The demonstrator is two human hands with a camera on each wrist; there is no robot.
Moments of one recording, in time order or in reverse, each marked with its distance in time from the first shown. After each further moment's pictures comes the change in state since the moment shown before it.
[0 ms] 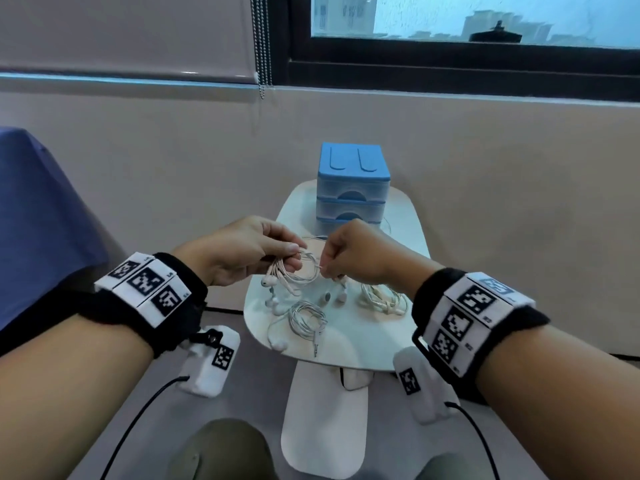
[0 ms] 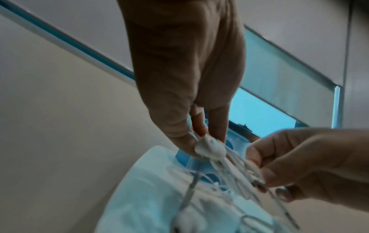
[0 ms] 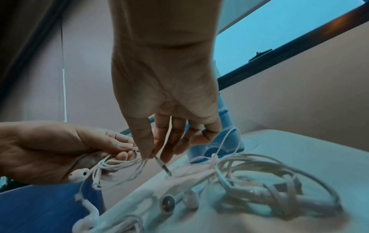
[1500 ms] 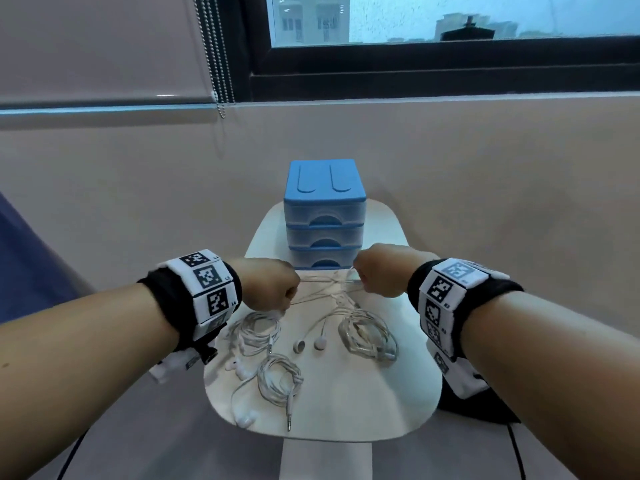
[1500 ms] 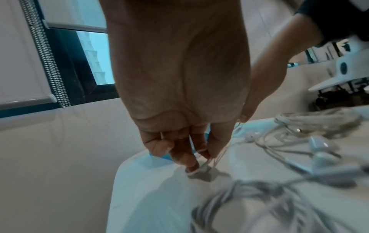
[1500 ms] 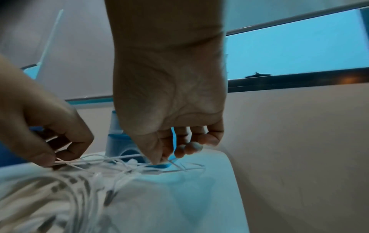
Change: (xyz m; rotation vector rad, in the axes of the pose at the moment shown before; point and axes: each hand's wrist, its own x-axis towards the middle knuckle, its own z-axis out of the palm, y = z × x) left_hand 0.104 0.009 0.038 1.685 -0.269 0.083; right_hand 0.067 0.095 -0.036 -0.793 -0.163 0.110
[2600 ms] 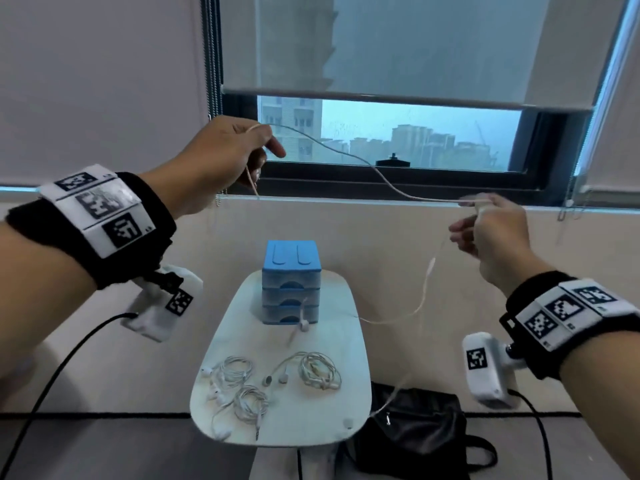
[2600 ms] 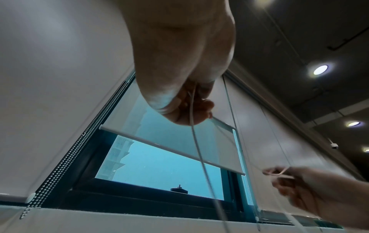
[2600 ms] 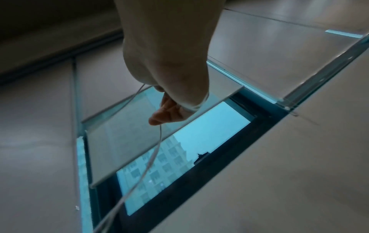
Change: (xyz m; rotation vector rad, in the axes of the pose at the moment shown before) left_hand -0.190 0.013 -0.203 -1.152 1.057 0.204; right_hand -0.199 0.124 -0.125 1.558 1.130 0.457
